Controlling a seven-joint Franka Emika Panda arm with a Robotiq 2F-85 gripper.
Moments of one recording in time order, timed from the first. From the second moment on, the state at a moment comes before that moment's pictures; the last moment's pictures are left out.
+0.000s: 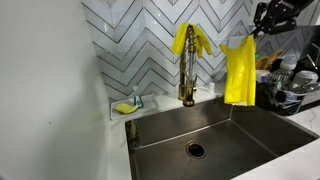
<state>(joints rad) 0.12 -0.28 0.14 -1.89 0.69 1.80 0.88</state>
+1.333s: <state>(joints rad) 0.13 -0.34 0.22 -1.73 0.67 1.77 0.89</state>
